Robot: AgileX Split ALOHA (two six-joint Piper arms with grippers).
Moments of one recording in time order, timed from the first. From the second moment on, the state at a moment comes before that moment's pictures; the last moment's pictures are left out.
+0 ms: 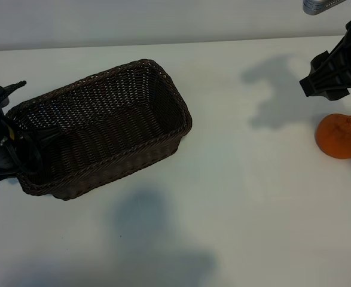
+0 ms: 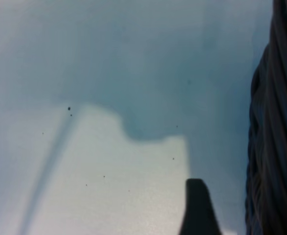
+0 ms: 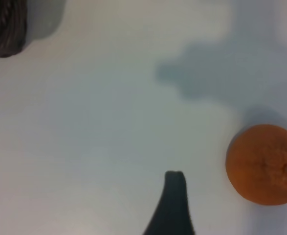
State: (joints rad) left arm -0.17 1.58 -0.74 0.28 0.46 -0.89; right arm 0.21 1.38 -1.21 0.02 0.93 -0.12
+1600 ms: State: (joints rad) left arm -0.16 1.48 -0.74 -0.45 0.38 -0.04; right arm 0.21 1.38 -1.21 0.02 0.93 -0.12
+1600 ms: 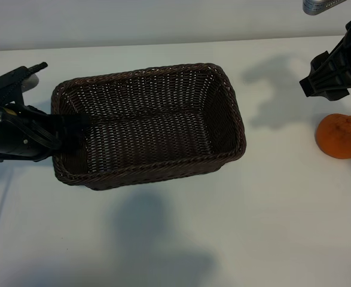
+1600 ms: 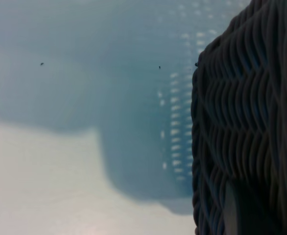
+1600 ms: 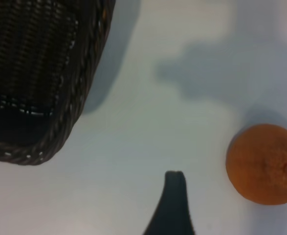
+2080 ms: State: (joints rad) left arm -0.08 1.54 -0.98 -0.52 0.59 0.13; right arm 0.21 1.38 -1.21 0.02 0.93 -0.12
